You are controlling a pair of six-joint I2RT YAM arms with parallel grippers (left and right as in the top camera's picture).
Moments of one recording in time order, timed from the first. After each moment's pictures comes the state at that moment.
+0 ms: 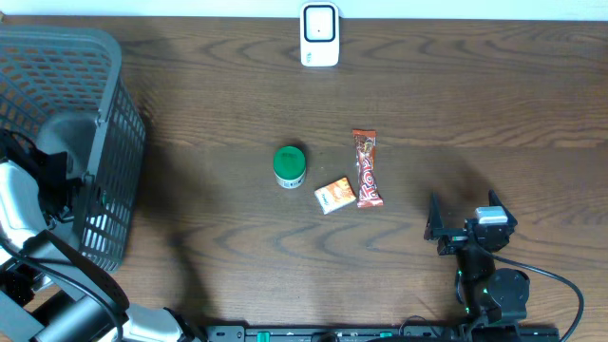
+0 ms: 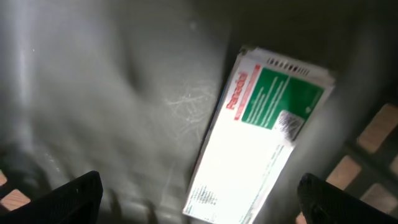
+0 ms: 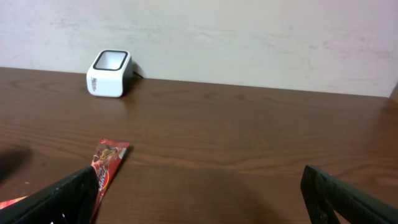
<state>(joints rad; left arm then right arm) 0.71 1.70 1.26 -1.03 -0.05 0.46 0.07 0.01 0.01 -0.07 0.02 -0.03</state>
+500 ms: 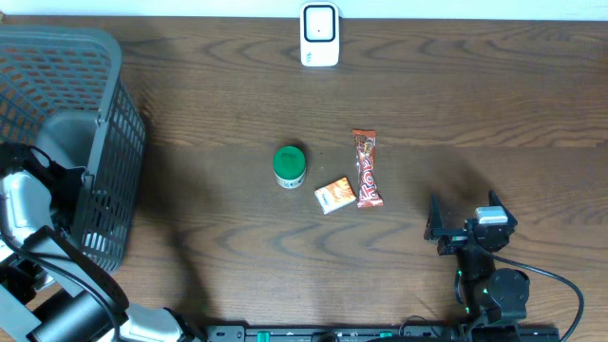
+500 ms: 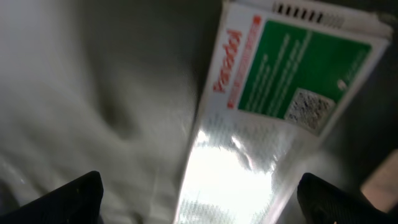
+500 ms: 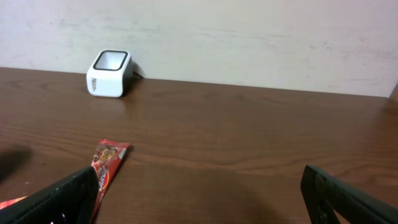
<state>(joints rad) 0.71 1.71 1.13 -0.93 -0.08 0.53 0.07 0.01 0.01 -0.07 0.02 -0.03</state>
